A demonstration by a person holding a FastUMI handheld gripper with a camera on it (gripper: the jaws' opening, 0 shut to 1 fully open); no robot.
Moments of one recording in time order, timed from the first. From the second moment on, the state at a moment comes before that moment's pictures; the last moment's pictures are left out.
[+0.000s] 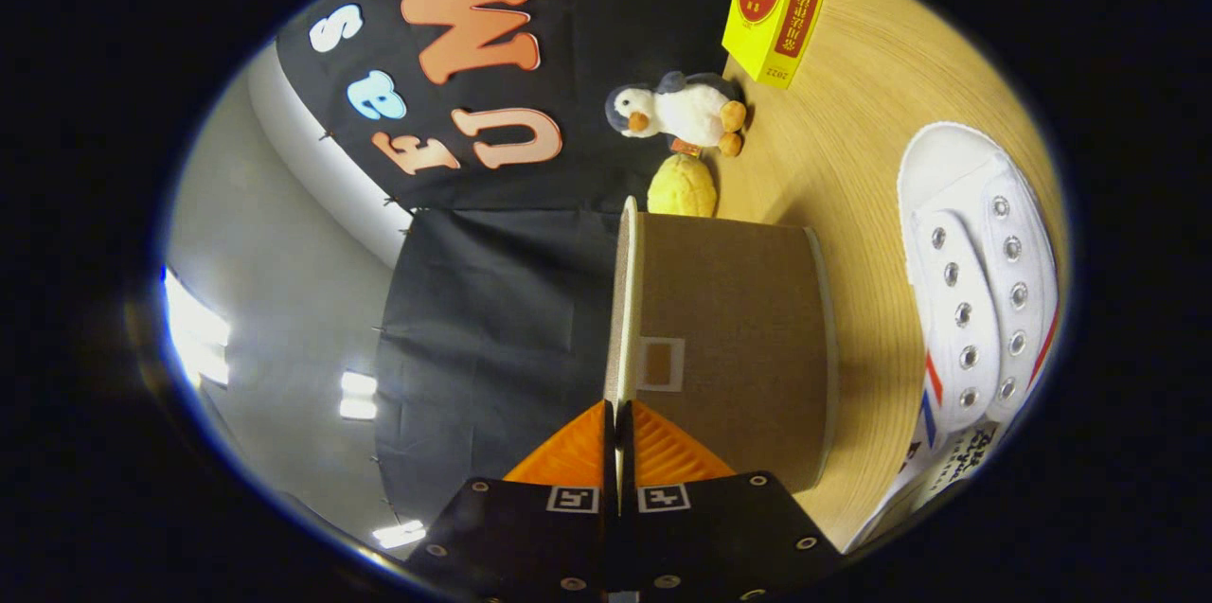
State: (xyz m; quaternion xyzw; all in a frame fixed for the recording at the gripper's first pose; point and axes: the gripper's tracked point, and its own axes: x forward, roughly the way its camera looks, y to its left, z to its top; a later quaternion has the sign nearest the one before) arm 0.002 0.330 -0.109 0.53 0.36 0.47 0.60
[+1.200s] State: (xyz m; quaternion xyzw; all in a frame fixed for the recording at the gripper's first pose) arm -0.032 0.505 0.056 0.25 0.30 0.49 0.78
